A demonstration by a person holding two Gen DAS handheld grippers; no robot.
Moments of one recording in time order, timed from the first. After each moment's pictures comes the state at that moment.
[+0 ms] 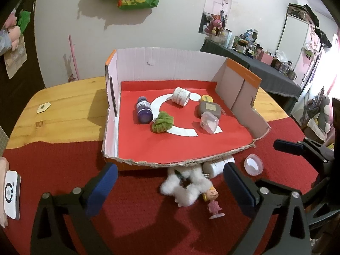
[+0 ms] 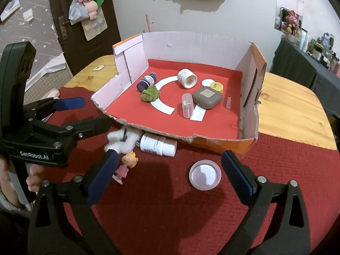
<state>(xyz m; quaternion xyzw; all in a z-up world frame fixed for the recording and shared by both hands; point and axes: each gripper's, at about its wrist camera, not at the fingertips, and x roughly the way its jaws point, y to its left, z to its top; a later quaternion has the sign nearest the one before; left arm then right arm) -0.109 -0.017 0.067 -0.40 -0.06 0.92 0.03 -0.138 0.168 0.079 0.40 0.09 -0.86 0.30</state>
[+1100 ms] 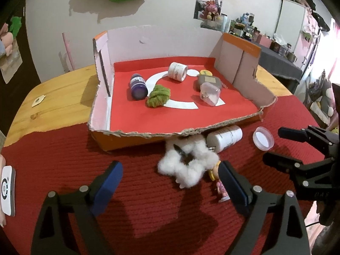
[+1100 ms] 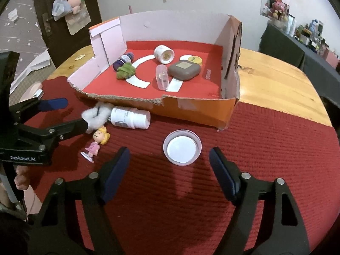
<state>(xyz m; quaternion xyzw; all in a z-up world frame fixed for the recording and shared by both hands) -0.103 -0.007 0.034 -0.43 -0.02 0.90 0.03 -0.142 0.191 0.044 0.43 0.09 -0.86 0.25</state>
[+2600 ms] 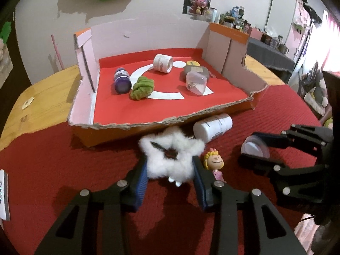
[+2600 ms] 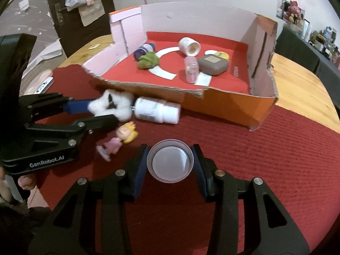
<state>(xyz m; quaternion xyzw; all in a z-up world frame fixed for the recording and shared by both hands) -0.101 0.004 0.025 -0.44 -0.01 0.90 0.07 -0.131 0.161 0.036 0.43 0.11 -0.85 0.30</state>
